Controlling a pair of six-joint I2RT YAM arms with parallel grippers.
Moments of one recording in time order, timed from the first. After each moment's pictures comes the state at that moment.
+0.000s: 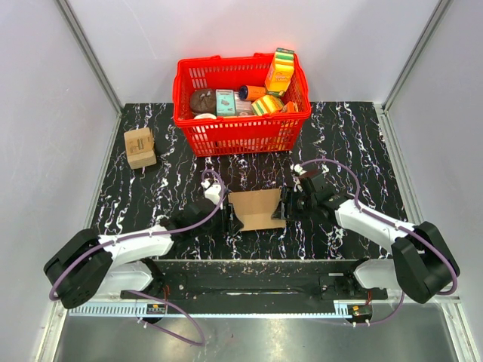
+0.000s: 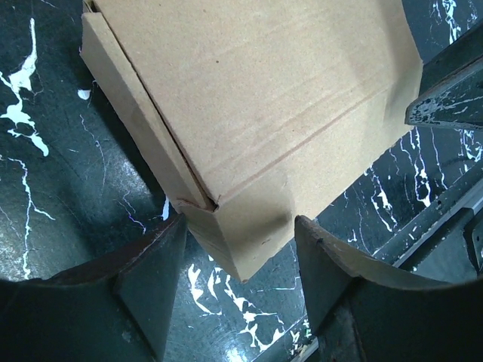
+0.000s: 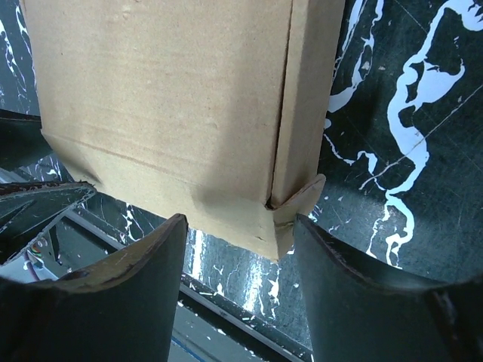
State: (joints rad) left arm -0.83 1.18 0.37 0.22 0.02 -0.63; right arm 0.55 1.29 0.64 -0.24 -0.28 0.60
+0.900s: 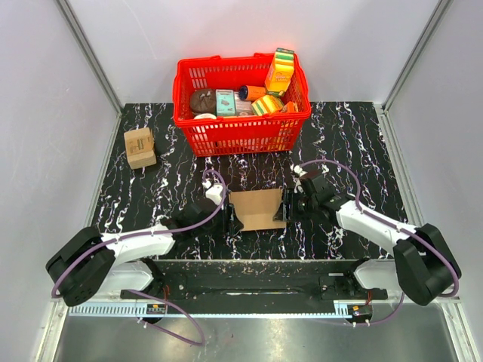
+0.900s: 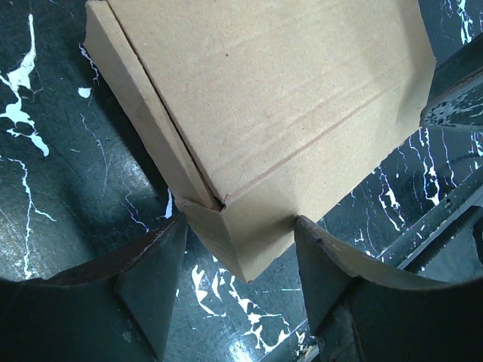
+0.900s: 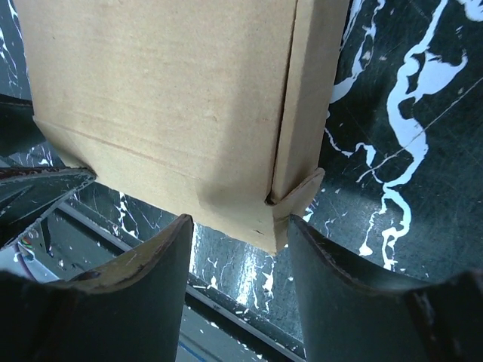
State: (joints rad) left arm -0.83 1.21 0.37 0.22 0.02 -0.62; right arm 0.55 1.27 0.64 -0.26 -0.28 0.57
